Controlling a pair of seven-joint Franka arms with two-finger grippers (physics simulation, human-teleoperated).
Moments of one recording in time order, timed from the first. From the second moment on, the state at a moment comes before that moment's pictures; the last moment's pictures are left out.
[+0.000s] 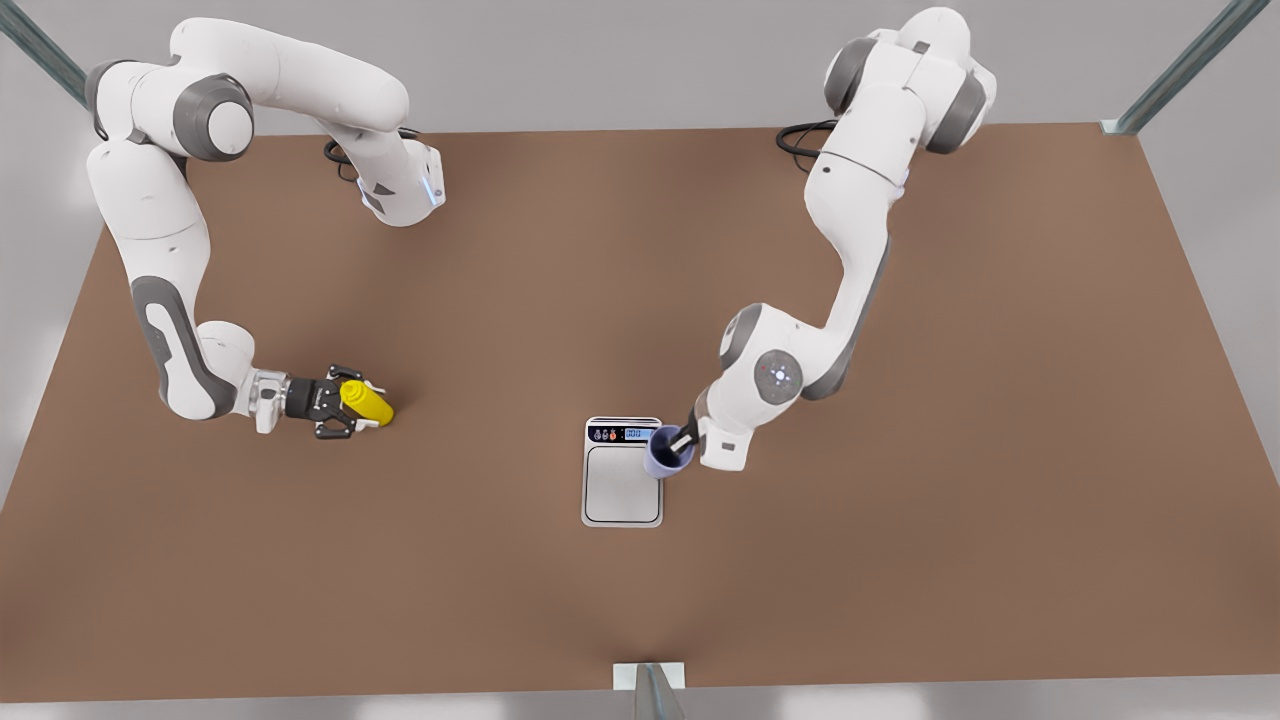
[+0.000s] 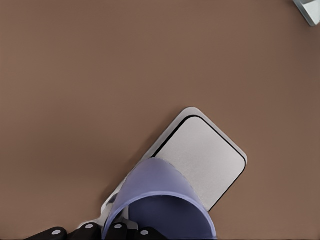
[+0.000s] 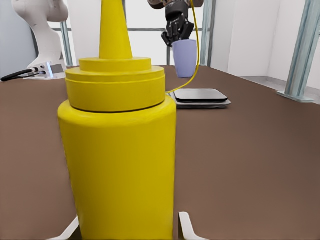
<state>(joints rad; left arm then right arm) -0.60 0.73 0.03 -1.43 -0.39 2.30 -1.02 -0.46 0.68 0.10 -2.02 1.08 1.81 -2.70</state>
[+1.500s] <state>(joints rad) -0.67 0.63 0.17 -1.39 -0.34 2.19 -1.06 -0.16 0.52 0.09 -1.79 1.08 2.02 -2.13</state>
